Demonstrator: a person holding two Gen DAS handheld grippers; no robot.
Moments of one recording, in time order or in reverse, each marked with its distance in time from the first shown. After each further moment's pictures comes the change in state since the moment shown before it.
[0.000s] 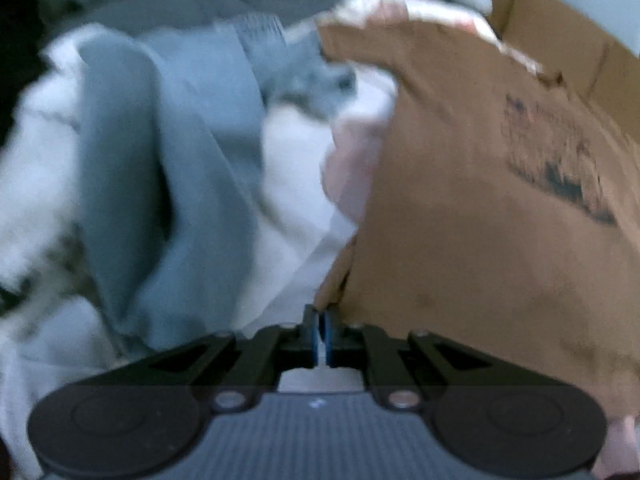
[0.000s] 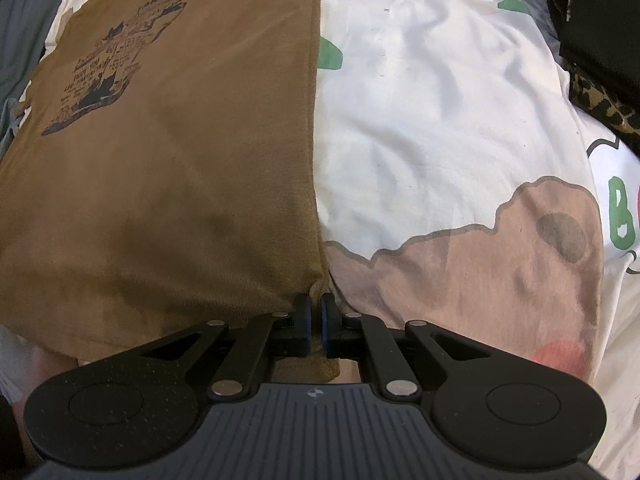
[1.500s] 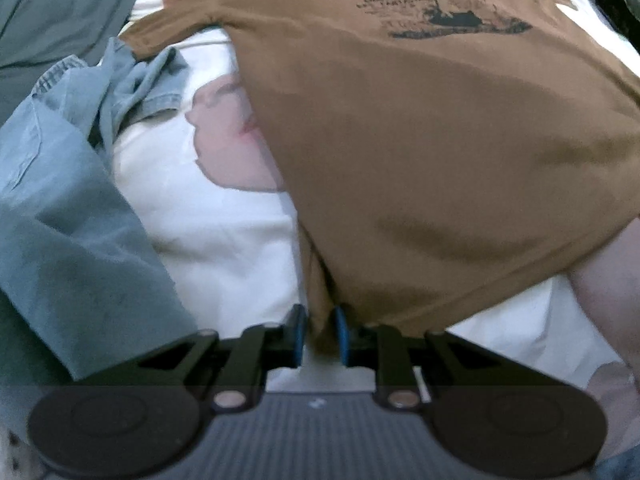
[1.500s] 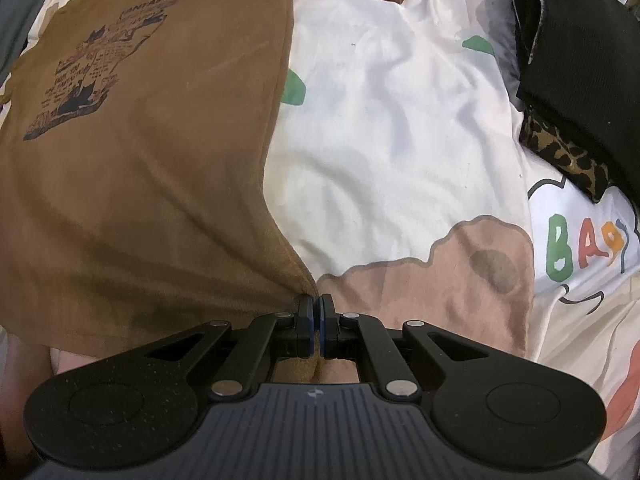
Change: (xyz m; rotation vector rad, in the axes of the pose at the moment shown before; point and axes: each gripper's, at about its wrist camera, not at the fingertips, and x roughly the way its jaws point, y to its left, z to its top) left arm 0.064 -0.011 0.013 0.670 0.053 -0.128; right arm -0.022 -0.004 0.010 -0.040 -0.028 -0.125
